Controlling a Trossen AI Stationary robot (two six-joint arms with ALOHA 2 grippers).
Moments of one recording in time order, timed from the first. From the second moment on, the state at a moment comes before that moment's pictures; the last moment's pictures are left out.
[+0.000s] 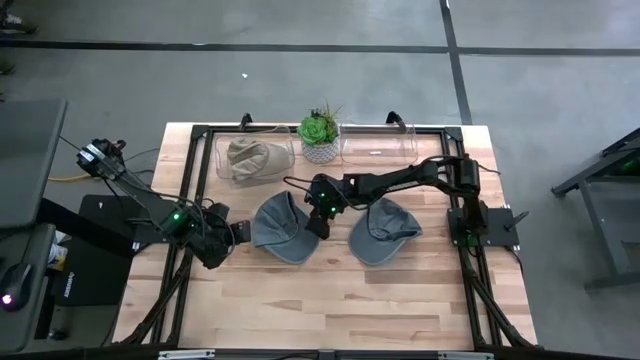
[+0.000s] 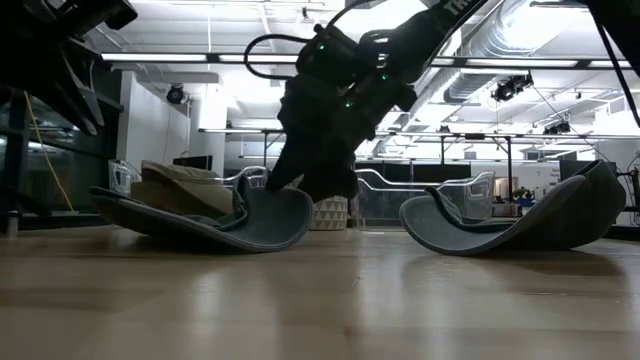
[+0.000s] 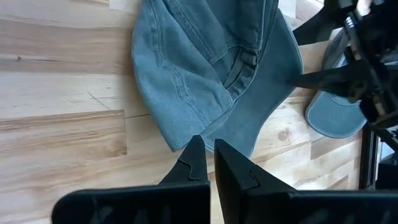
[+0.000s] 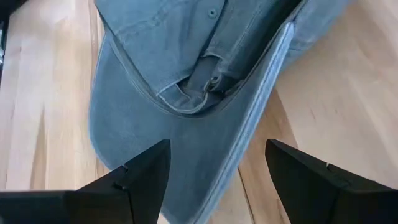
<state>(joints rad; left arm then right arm) -0.65 0.99 0.68 -0.79 -0.57 -2.15 -0.10 2.03 1.30 -0.10 -0.29 0.38</state>
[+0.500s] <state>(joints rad) -0.65 0.99 0.68 -0.78 -0.56 -2.15 -0.08 2.07 1.30 -0.04 -0.30 0.43</state>
